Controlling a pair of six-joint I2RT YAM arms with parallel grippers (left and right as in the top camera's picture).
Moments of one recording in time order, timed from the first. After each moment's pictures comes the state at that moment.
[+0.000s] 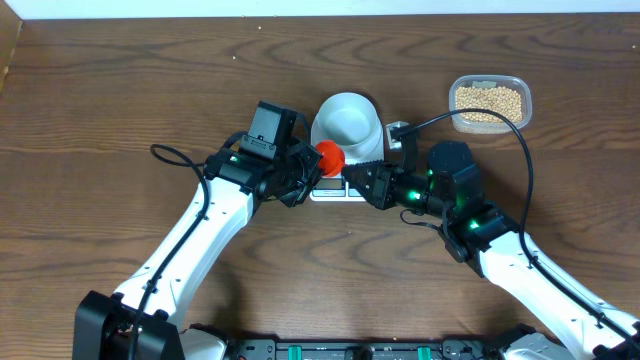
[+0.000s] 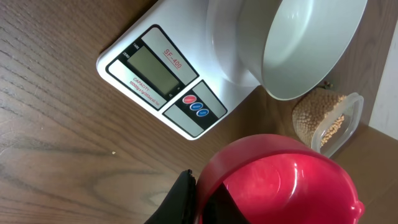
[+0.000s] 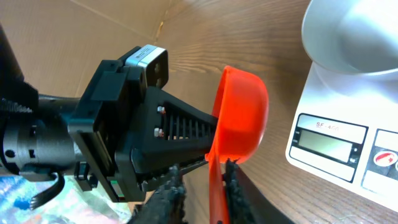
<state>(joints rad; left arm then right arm) -0.39 1.48 1.07 -0.63 0.34 -1.35 0.51 1.32 0.67 0.24 -0.57 0.77</state>
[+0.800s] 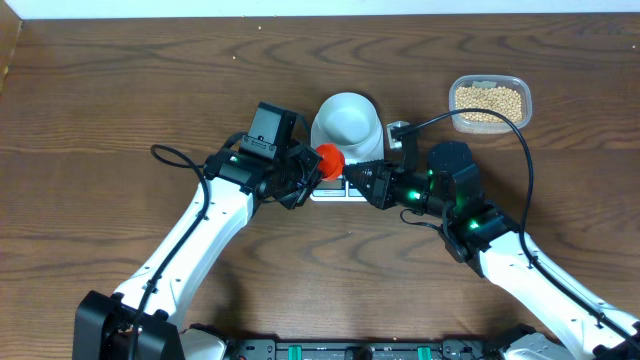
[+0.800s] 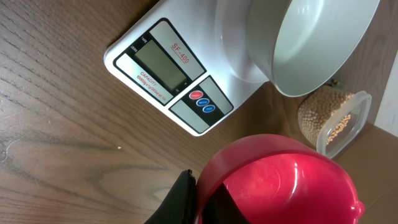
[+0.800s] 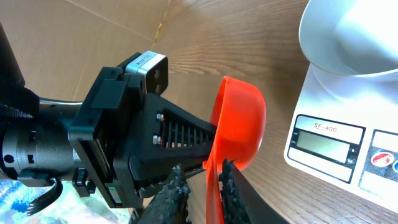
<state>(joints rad) -0.39 1.48 1.07 -0.66 0.35 -1.35 0.51 1.32 0.67 0.24 -0.56 0.77</state>
